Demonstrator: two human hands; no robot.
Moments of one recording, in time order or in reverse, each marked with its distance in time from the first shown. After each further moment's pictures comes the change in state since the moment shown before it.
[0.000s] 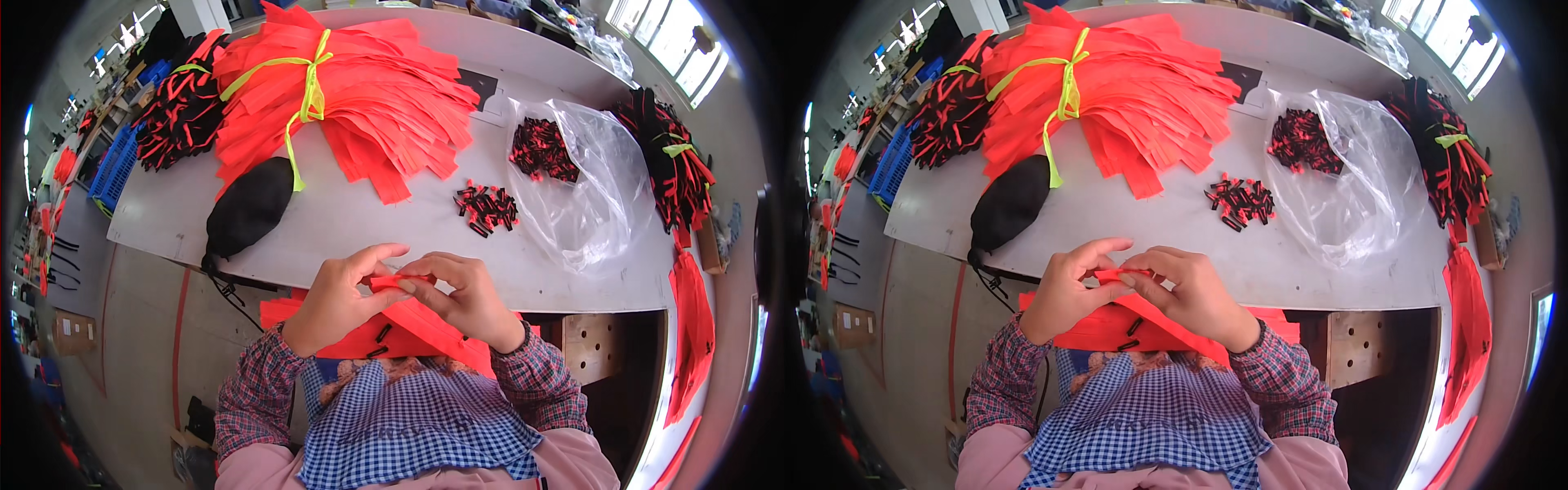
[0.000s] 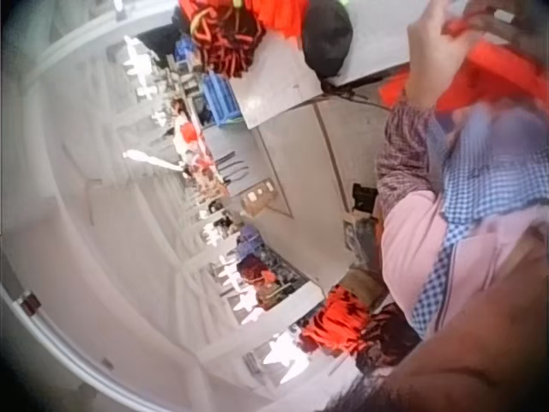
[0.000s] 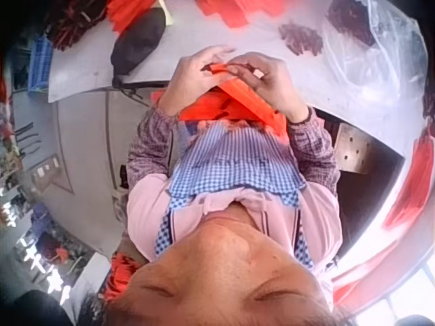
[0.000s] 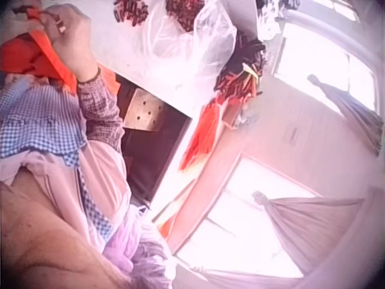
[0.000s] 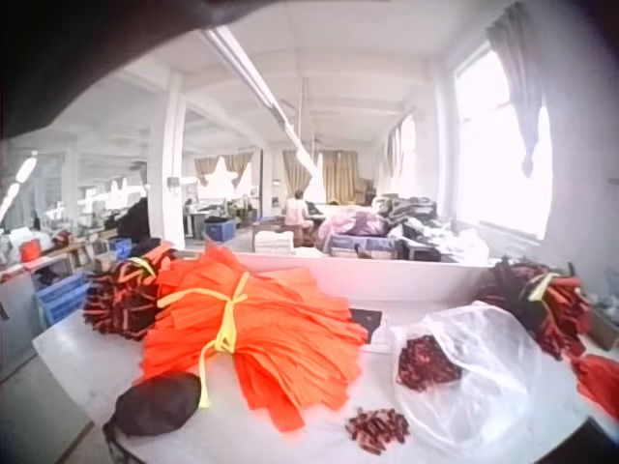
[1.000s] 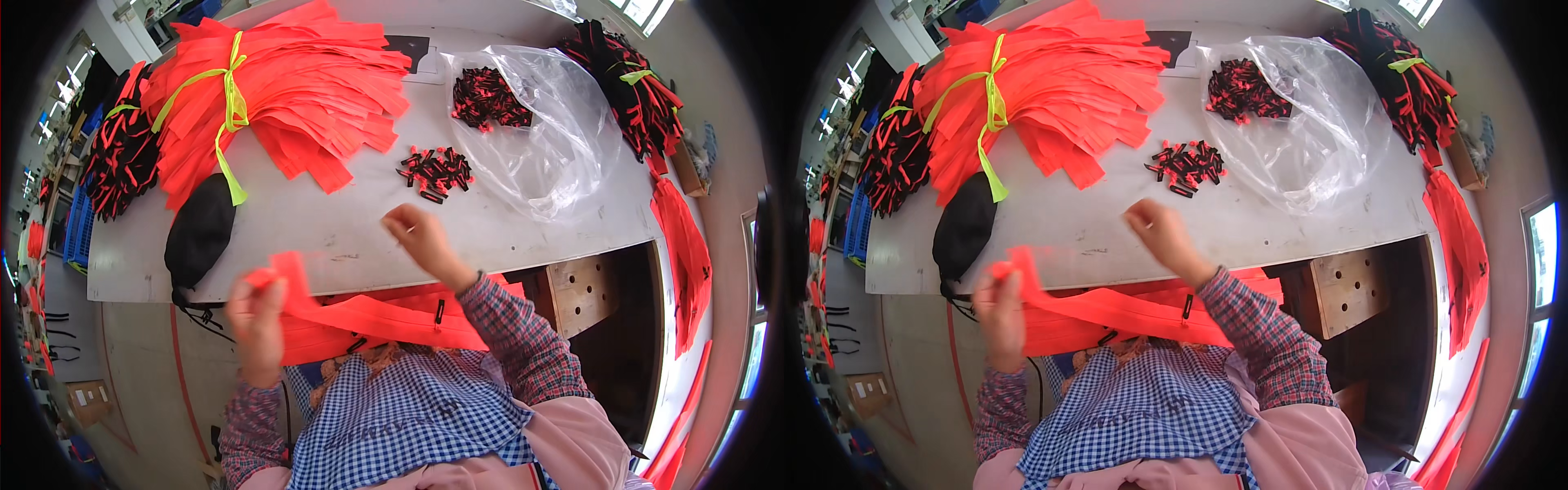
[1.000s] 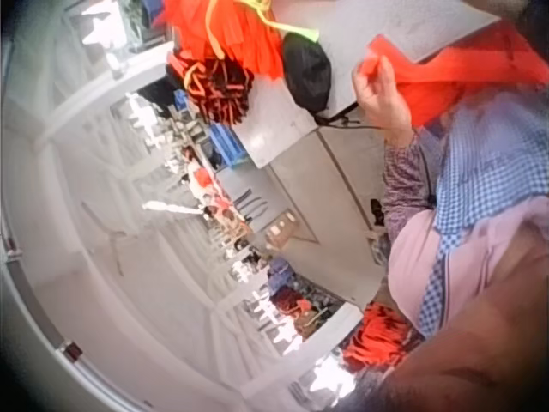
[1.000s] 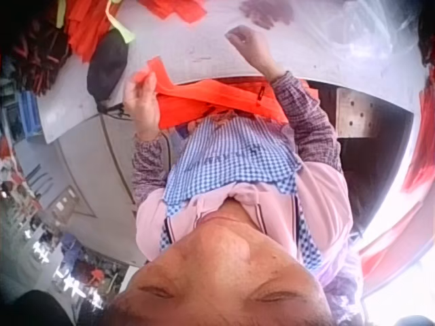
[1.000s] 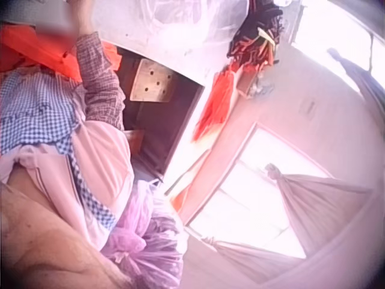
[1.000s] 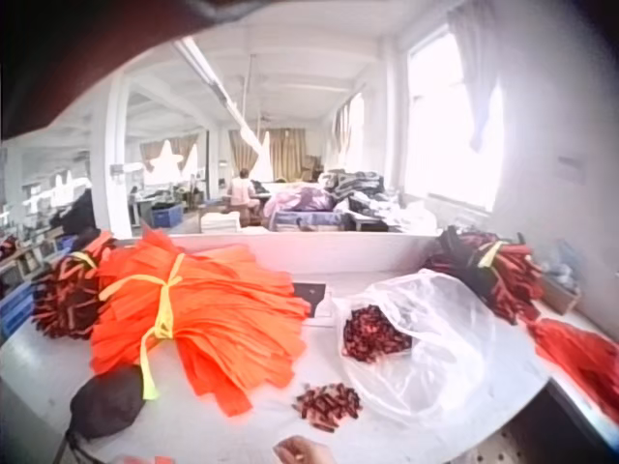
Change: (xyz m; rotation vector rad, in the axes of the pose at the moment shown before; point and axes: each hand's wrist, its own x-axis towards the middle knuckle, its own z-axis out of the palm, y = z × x) left_hand -0.028 -0.069 0.014 -0.550 0.549 0.029; right_hand -0.011 0.159 0.014 -0.061 0.368 0.298
